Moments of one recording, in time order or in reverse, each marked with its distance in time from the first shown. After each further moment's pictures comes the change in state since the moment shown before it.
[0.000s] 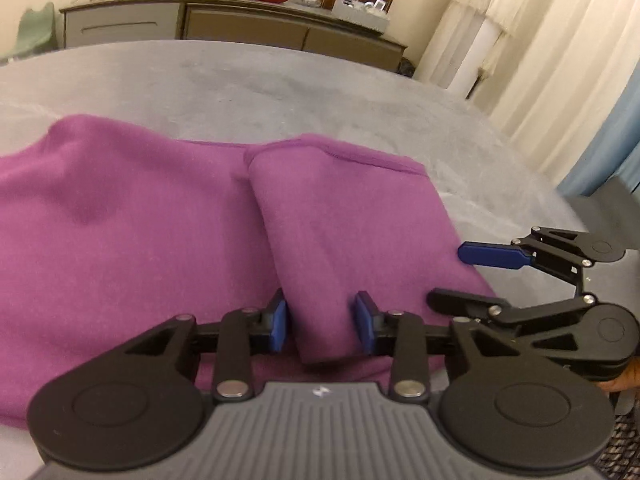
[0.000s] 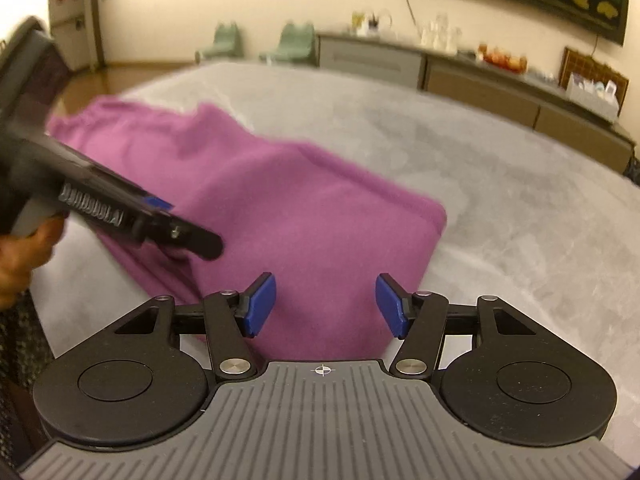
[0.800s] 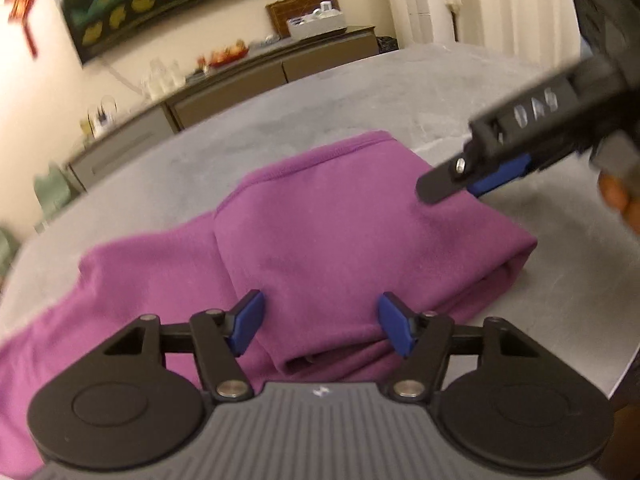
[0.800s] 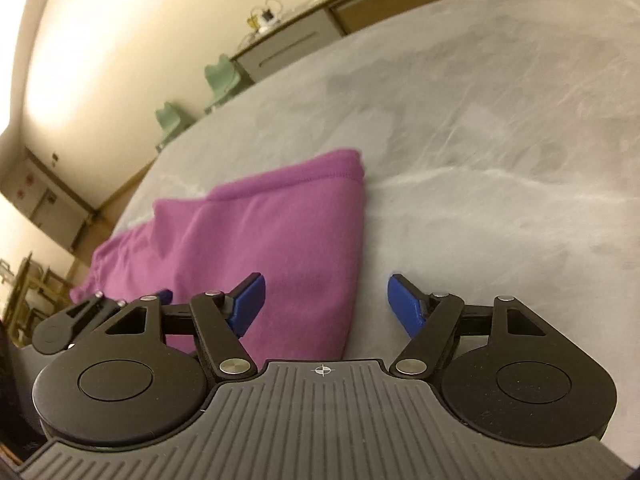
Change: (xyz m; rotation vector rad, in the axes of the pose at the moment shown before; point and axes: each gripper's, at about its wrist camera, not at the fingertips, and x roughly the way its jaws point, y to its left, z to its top) left arm 0.011 -0.069 -0.028 0.449 -0.078 0.284; right arm 0.007 -0.093 -0.020 0.616 0.001 0.223
